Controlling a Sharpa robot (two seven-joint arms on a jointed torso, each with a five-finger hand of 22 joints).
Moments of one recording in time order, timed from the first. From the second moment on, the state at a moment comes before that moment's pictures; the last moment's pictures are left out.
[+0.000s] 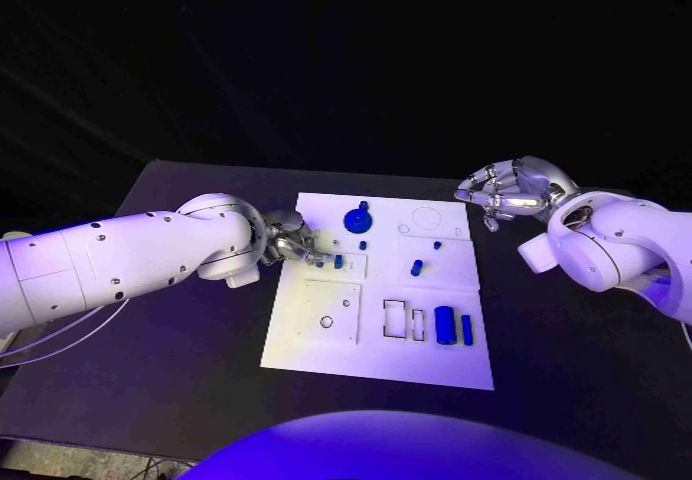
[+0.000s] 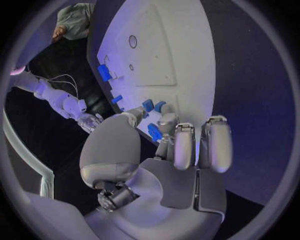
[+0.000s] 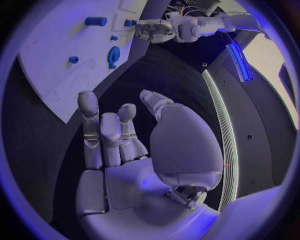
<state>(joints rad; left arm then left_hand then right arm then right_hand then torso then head) 1.20 -0.86 -0.10 1.51 -1.06 0.02 -0.38 1.01 -0.16 0.40 0.28 0.15 0.75 0.06 0.94 0.58 1.26 -0.01 1.20 0.96 1.47 -0.07 1.50 1.31 0.07 1.47 0.04 1.41 1.30 1.30 -0.90 -0.16 1.53 -0.54 -0.39 0.07 1.21 -0.22 0.40 0.16 0.30 0.80 0.14 0.53 0.47 1.15 0.06 0.96 0.85 1.33 -0.01 1.21 1.11 0.15 1.17 0.10 0.86 0.92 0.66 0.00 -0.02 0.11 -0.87</state>
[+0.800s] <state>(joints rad) 1.20 -0.83 -0.10 1.47 -1.08 0.03 -0.39 1.07 -0.15 0.39 0.28 0.15 0.75 0.06 0.94 0.58 1.25 -0.01 1.20 0.96 1.46 -0.07 1.50 1.31 0.07 1.47 0.04 1.41 1.30 1.30 -0.90 -0.16 1.52 -0.54 -0.39 0.07 1.21 -0.22 0.40 0.16 0.30 0.80 0.14 0.53 0.47 1.15 0.06 0.96 0.85 1.33 -0.01 1.21 1.11 0.15 1.17 0.10 0.86 0.92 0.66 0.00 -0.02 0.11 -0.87</state>
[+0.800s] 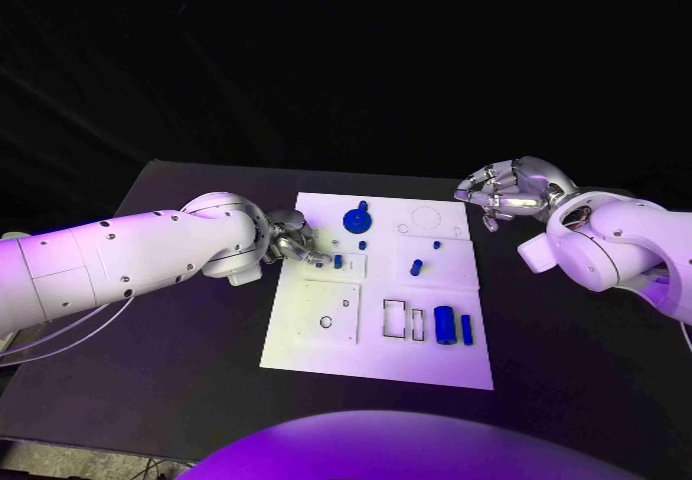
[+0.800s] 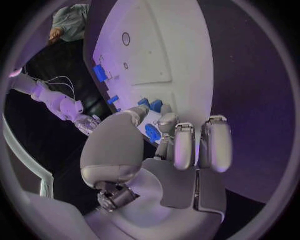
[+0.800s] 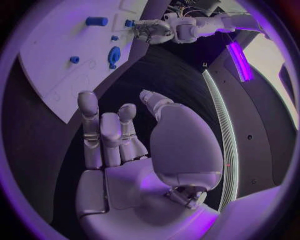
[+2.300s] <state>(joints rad) 1.20 -0.84 -0.10 1.47 -0.97 0.08 -0.37 1.24 -0.09 0.58 0.28 0.14 0.72 0.06 0.95 0.59 1.25 -0.02 1.20 0.96 1.46 -0.07 1.50 1.31 0.07 1.46 0.03 1.41 1.31 1.29 -0.90 -0.16 1.51 -0.54 -0.38 0.07 1.21 -0.22 0.40 0.16 0.30 0.80 0.14 0.53 0.47 1.15 0.06 0.96 0.85 1.33 -0.01 1.21 1.10 0.15 1.17 0.10 0.86 0.92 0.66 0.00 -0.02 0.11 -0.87</state>
